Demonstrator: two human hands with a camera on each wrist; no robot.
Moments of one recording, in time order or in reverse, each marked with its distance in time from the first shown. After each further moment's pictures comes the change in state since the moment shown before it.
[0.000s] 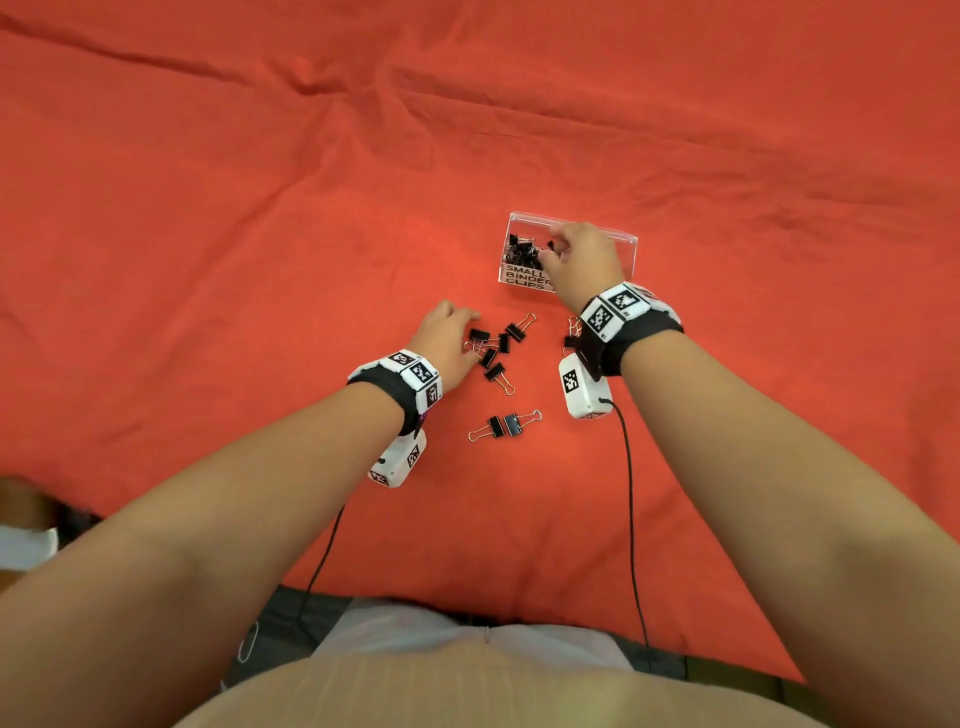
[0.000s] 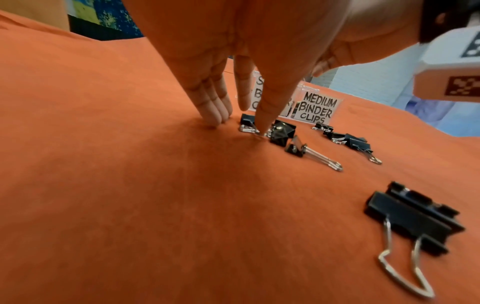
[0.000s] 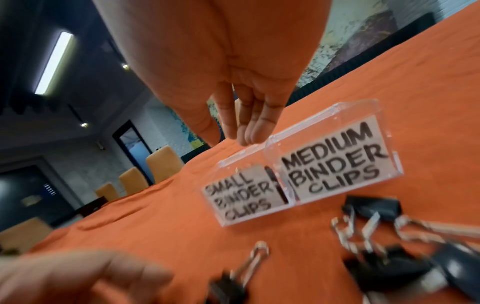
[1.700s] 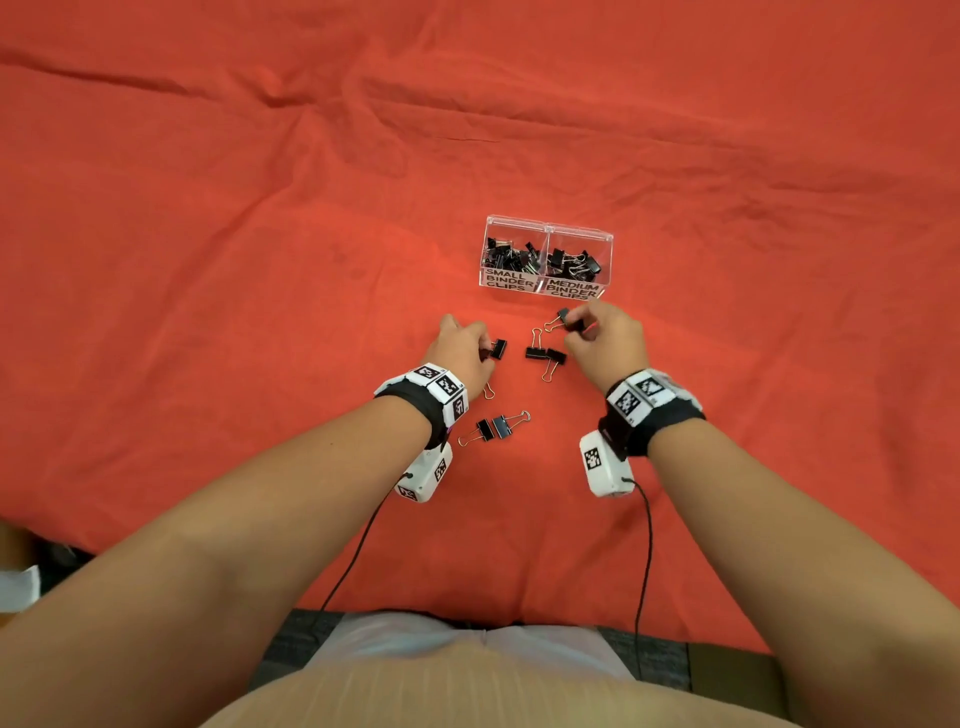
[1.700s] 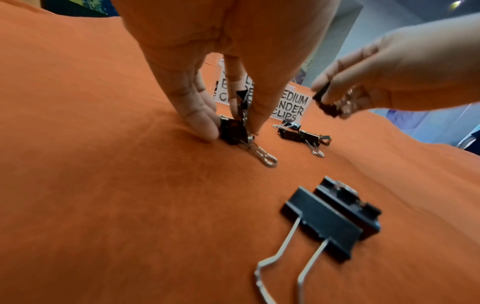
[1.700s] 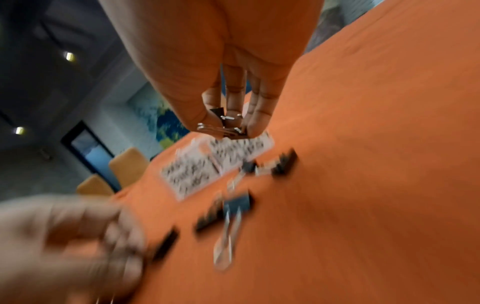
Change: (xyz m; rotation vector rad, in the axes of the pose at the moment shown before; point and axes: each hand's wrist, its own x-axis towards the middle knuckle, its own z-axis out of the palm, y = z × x) left_hand 0.000 0.033 0.021 -0.056 -0.006 -0.072; right_hand -0.081 0.056 0.002 0.141 0.067 0.137
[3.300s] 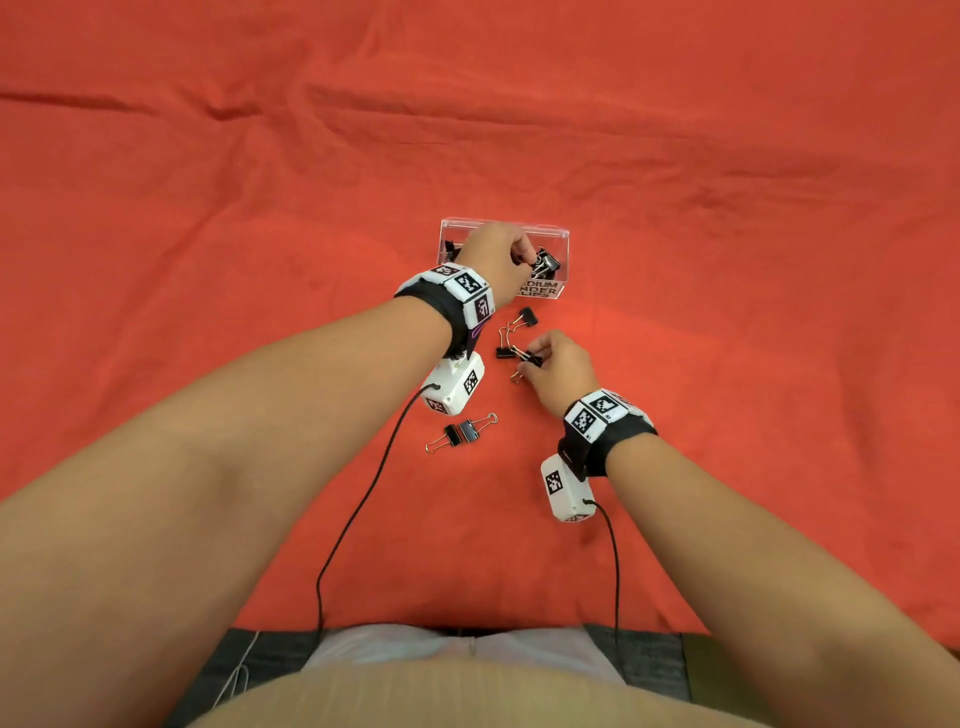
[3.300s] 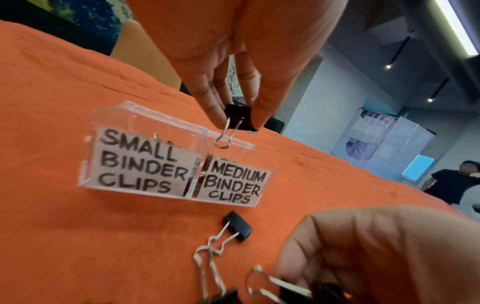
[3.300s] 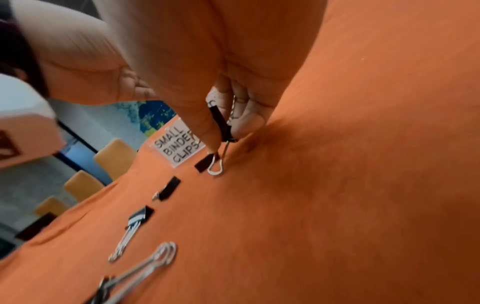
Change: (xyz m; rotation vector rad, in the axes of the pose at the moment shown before) left_hand 0.055 0.112 -0.040 -0.147 0.100 0.269; right_hand -0.015 0.026 0.025 0.090 -0.073 0.178
